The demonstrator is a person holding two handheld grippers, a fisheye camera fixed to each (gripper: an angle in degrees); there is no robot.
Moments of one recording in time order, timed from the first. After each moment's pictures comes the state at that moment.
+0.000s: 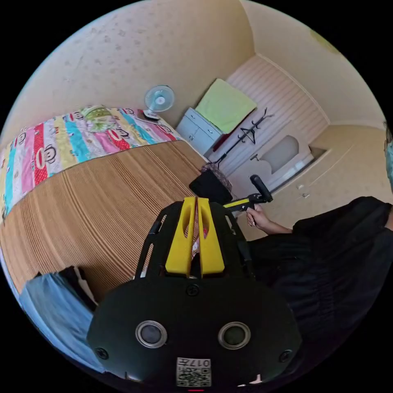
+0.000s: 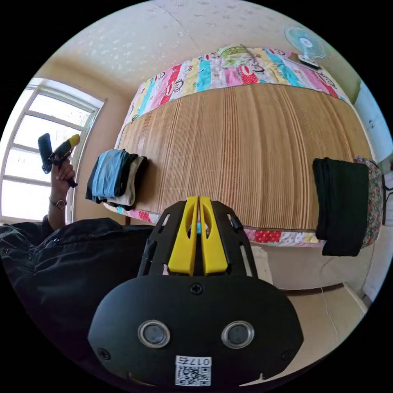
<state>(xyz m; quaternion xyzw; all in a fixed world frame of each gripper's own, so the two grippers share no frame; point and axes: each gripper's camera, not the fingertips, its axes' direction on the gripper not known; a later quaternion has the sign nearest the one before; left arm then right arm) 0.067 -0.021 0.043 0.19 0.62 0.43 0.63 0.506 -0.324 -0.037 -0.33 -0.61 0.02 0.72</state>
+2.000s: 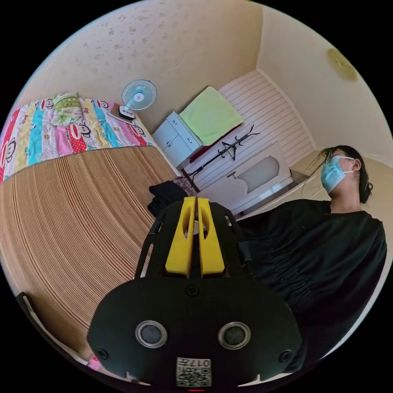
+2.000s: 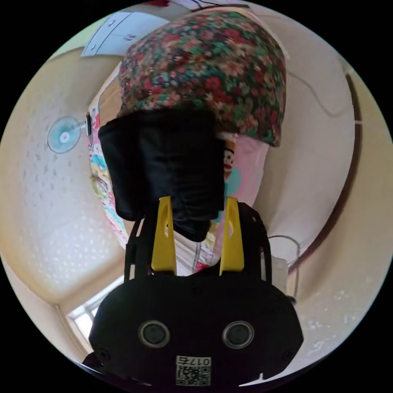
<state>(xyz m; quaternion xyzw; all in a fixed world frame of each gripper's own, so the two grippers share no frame) 0.430 0.002 0.108 0.14 0.73 0.37 0.56 0.671 -0.232 0.236 -0.49 -0.44 0.58 0.48</state>
